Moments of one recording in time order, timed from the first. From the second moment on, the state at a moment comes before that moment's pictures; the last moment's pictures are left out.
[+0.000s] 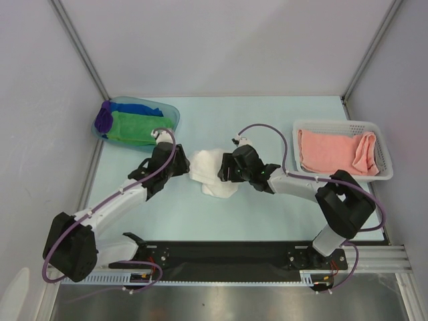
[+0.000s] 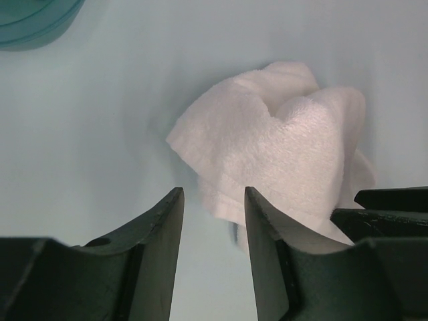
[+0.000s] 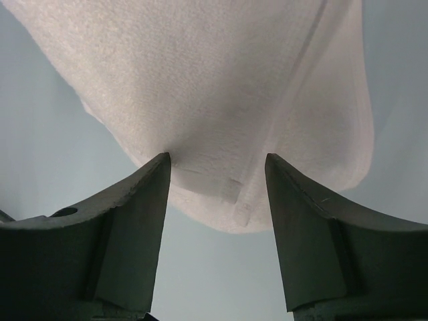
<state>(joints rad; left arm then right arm) -0.51 1.19 0.74 -0.17 -0.24 -0.56 0.78 1.62 0.91 0.03 0.09 0.63</state>
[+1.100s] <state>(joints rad) -0.49 1.19 0.70 -0.12 -0.15 -0.56 0.66 1.39 0.88 -0.07 0.13 0.67</state>
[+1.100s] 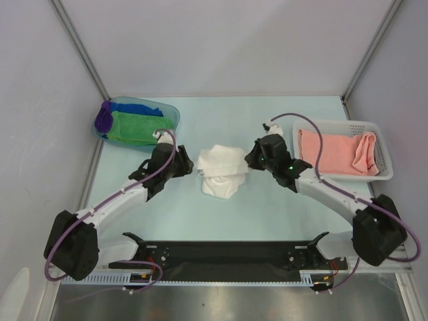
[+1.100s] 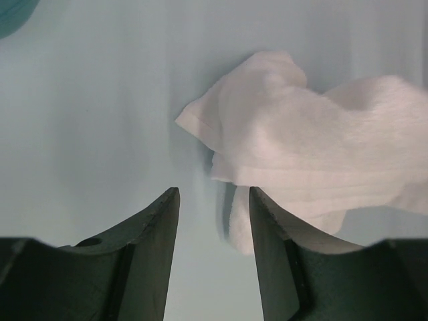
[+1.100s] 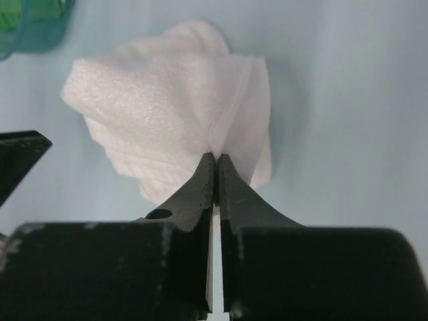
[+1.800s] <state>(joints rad) -0.49 1.54 0.79 0.10 0.05 -0.63 0.47 1.21 0.81 -0.28 0.23 0.54</state>
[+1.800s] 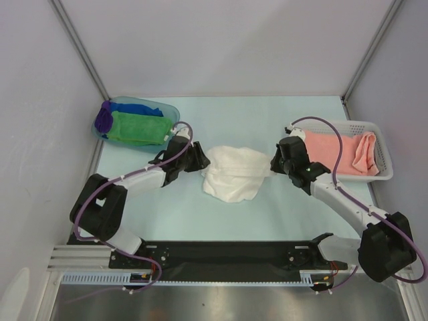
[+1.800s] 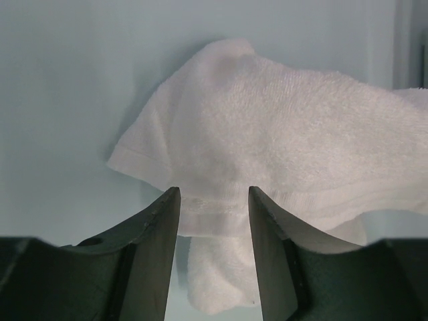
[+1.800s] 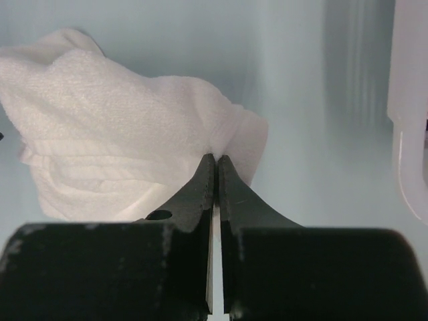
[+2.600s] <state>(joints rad) -0.47 1.68 0.83 0.07 -0.04 -0.66 0.40 1.21 0.80 -0.28 0.22 0.52</state>
